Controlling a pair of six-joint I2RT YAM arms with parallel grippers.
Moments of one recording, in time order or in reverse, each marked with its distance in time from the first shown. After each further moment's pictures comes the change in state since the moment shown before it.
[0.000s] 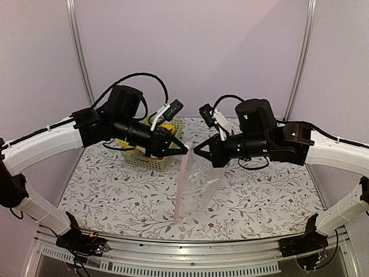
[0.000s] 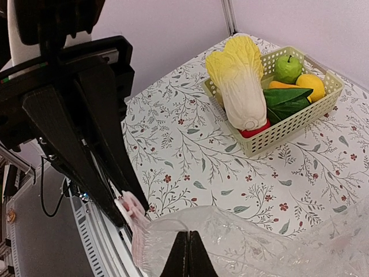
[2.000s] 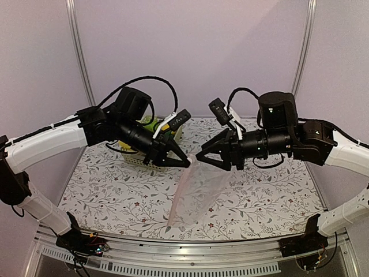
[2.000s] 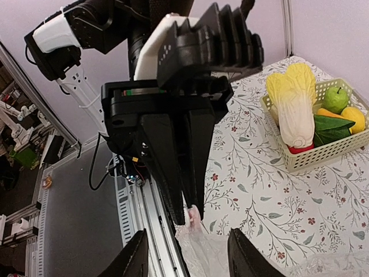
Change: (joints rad) left arm -0.045 0.042 0.050 -0.114 0.152 0.128; right arm 0.004 -0.142 -0.005 -0.033 -0.222 -0.074
